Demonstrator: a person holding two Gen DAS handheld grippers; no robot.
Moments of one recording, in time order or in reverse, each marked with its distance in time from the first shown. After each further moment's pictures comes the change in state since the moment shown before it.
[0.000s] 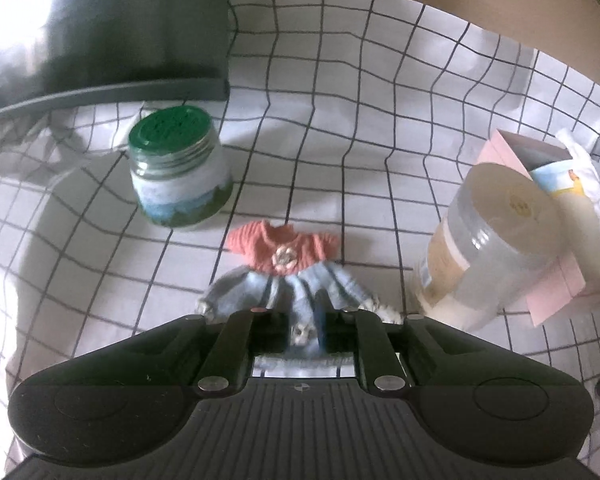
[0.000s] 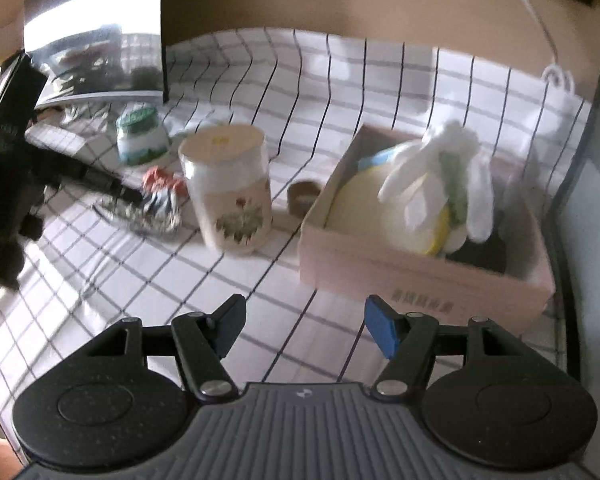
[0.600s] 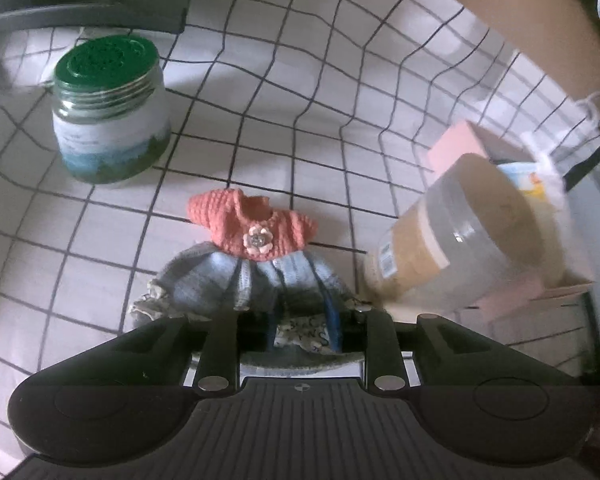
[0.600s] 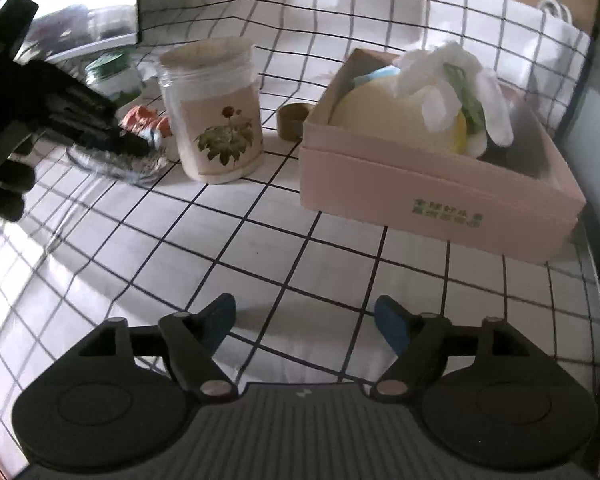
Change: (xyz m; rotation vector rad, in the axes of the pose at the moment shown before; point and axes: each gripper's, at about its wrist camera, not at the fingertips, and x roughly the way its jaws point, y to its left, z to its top) left arm 0.029 0.024 0.002 -0.100 0.116 -0.293; right arm 0.036 0.014 -0.039 0.068 0.101 -0.075
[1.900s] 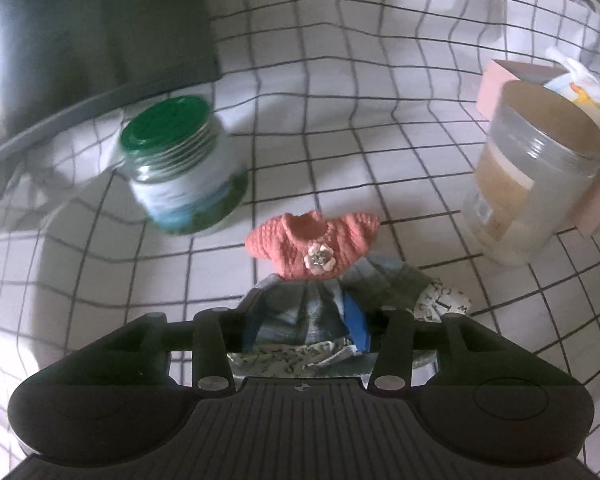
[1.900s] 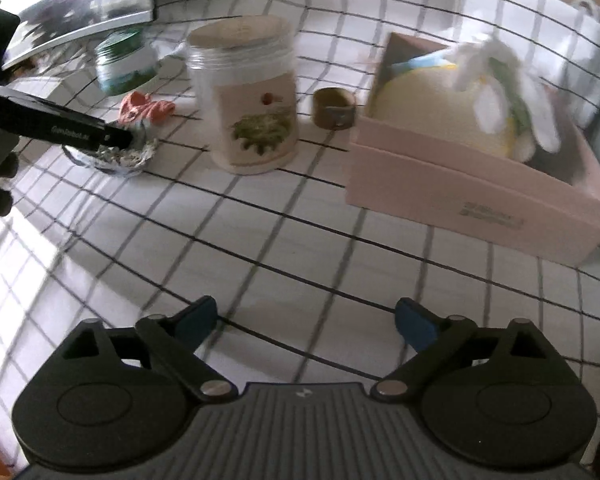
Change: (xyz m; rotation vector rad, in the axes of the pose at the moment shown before) left arm -0.016 0.013 -0.010 0.341 -0.043 0.288; right arm 0.014 0.024 0.023 -0.038 0.098 0.047
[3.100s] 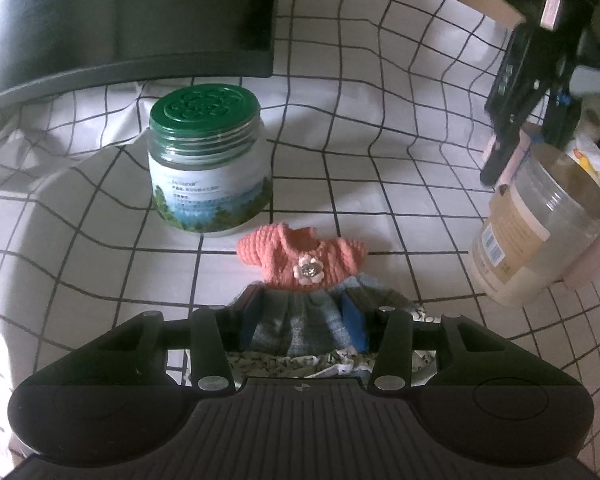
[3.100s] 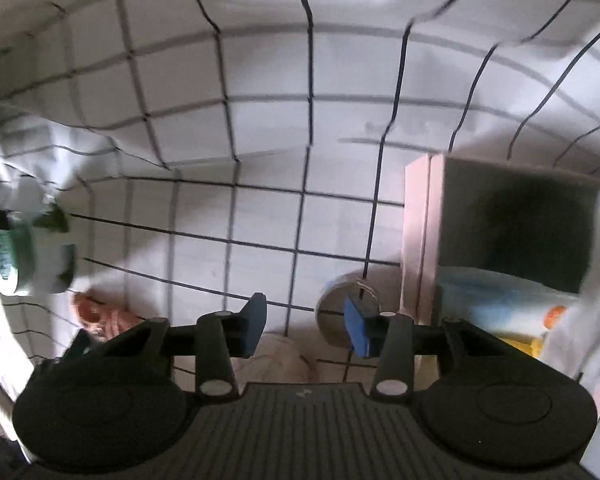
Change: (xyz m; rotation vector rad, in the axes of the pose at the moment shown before) left arm 0.011 0.032 -0.004 -0.165 -0.068 -0.127; right arm 0.137 -0.051 0.270 0.314 0.684 0.032
